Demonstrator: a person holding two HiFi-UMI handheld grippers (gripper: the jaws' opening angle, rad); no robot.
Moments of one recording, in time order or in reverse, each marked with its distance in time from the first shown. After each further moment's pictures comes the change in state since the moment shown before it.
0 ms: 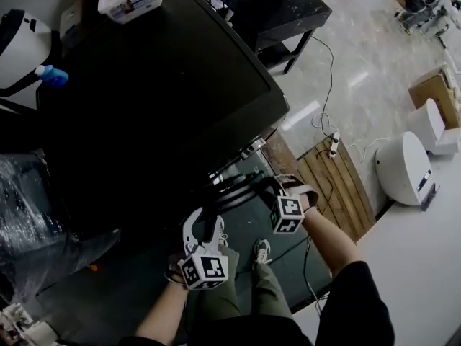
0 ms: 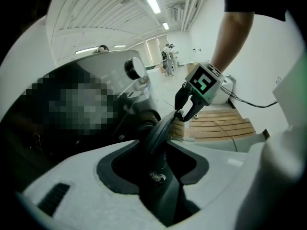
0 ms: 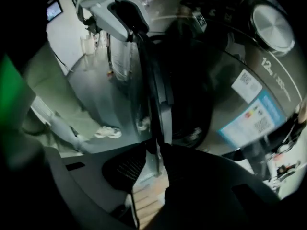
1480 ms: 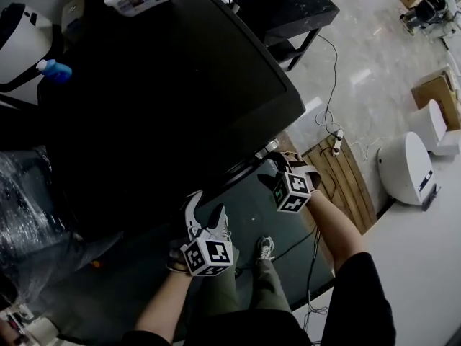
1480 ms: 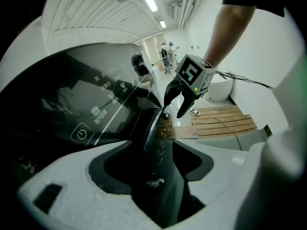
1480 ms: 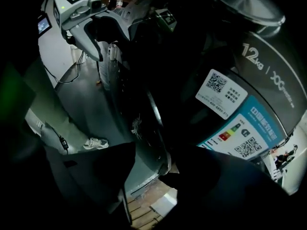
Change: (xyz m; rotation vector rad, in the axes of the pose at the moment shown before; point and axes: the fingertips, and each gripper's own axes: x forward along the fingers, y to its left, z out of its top) left arm 0.022 0.037 0.008 0.031 0.018 -0.001; right arm 0.003 -0.077 0.031 0.076 -0.091 -0.077
